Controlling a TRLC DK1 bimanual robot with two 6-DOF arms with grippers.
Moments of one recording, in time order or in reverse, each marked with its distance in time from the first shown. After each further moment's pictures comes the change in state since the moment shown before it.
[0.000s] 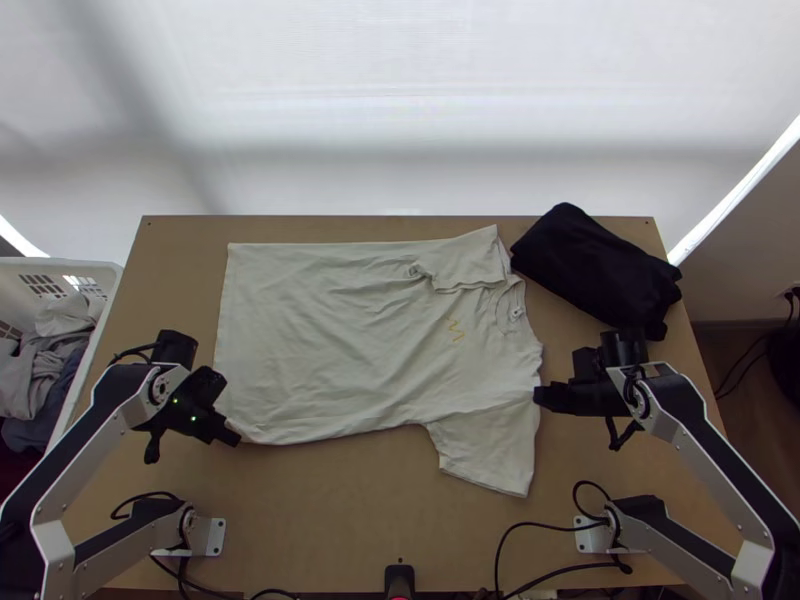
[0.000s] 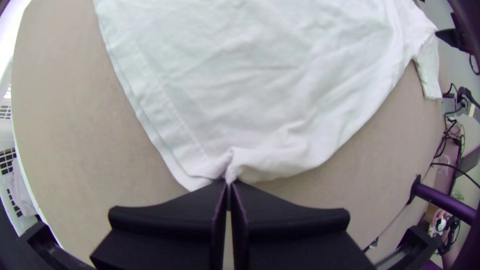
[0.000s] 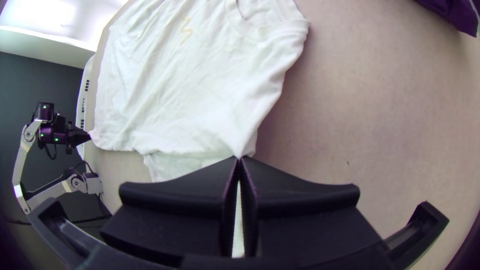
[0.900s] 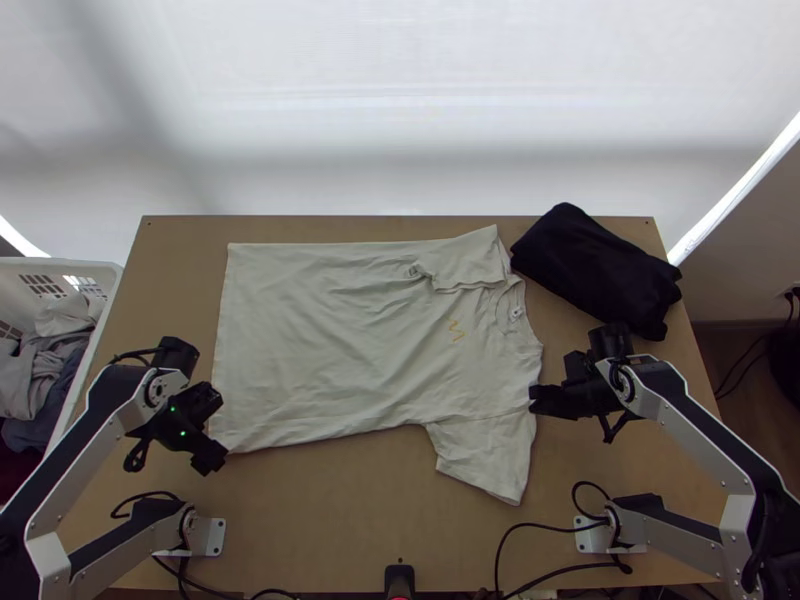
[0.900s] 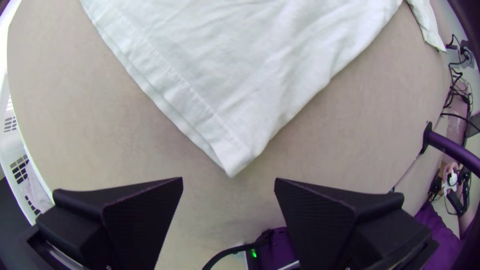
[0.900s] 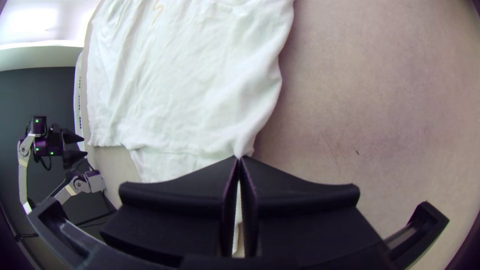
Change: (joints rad) left arm -0.030 -0.015 0.024 -0.207 -0.124 0.124; right arm -0.013 0.174 0.000 -0.001 -0.038 -0.001
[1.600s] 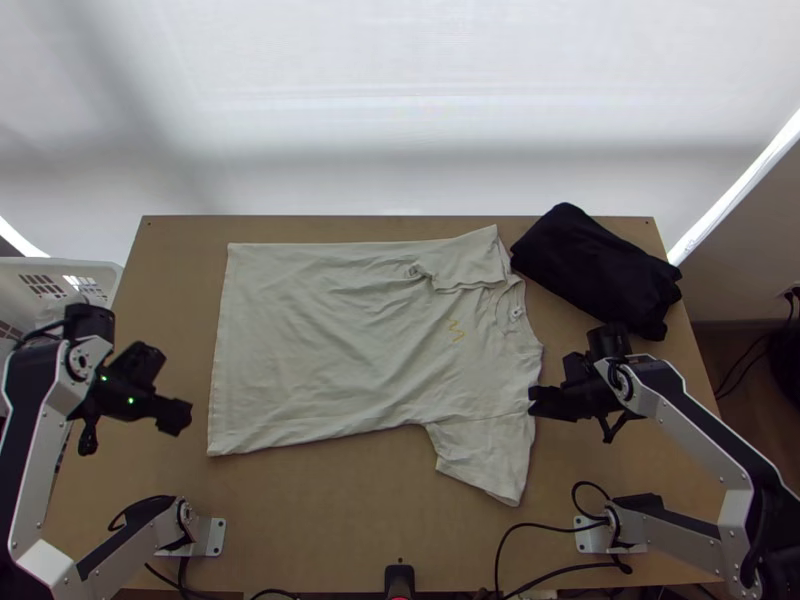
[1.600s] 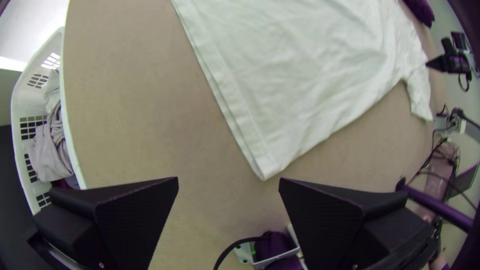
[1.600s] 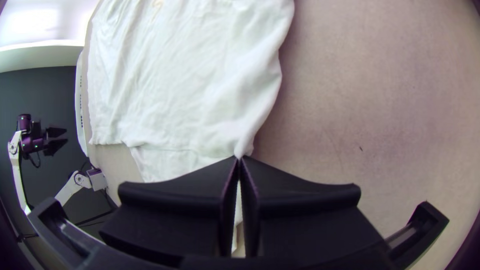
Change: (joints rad) left arm 0.317 -0.053 0.249 -0.141 0.068 0.074; right arm -0.008 0.008 0.000 -0.011 -0.016 -0.007
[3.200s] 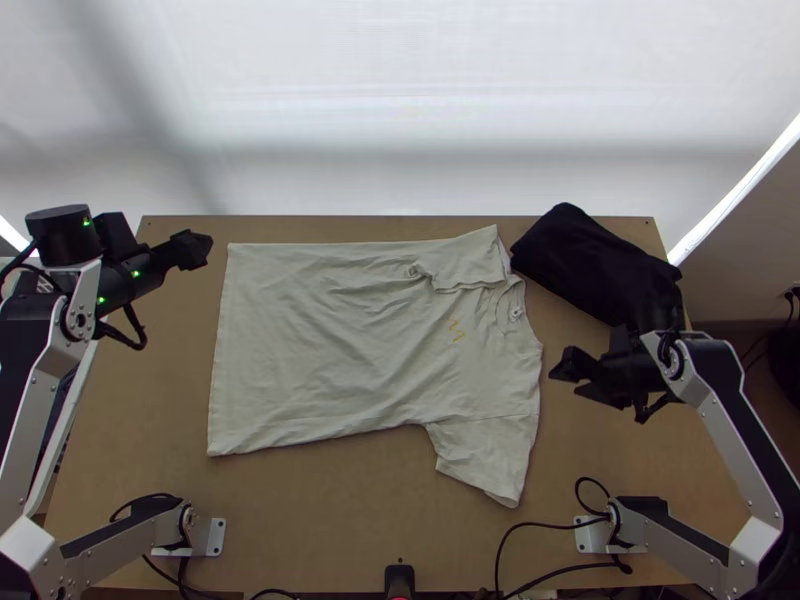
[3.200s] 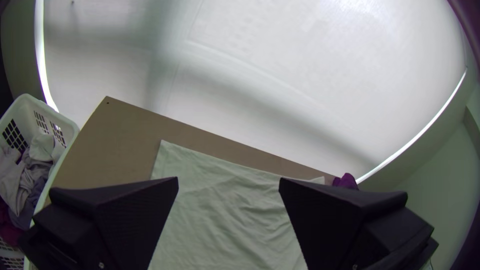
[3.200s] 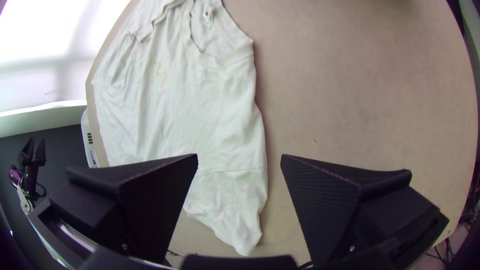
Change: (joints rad) left arm -0.205 0.124 0.376 0.665 0.189 -0.930; right arm -0.135 -0.096 0.232 -0.275 0.055 0.152
